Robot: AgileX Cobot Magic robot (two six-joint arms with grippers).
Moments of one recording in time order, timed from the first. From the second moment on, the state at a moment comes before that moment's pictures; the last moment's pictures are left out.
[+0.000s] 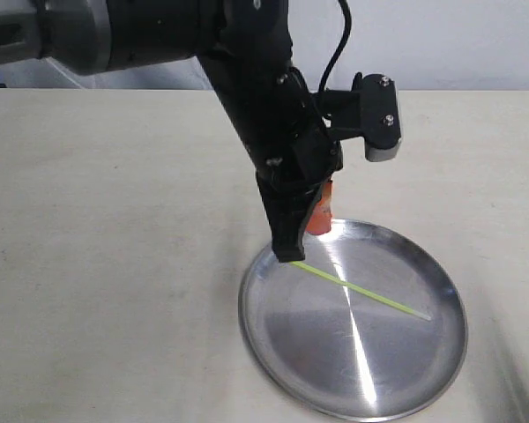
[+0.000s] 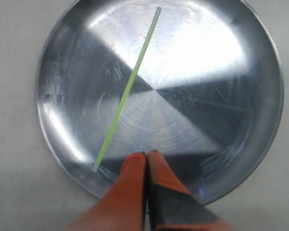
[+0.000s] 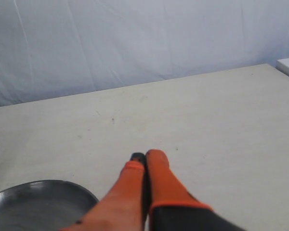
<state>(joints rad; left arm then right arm) -0.72 1.91 -1.60 -0.29 1.07 0.95 -0.02 0.01 -0.01 0.01 0.27 0.09</state>
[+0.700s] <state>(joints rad) -0.72 1.91 -1.39 -0.23 0.76 1.03 -0.02 0.01 -0.01 0.01 0.27 0.09</state>
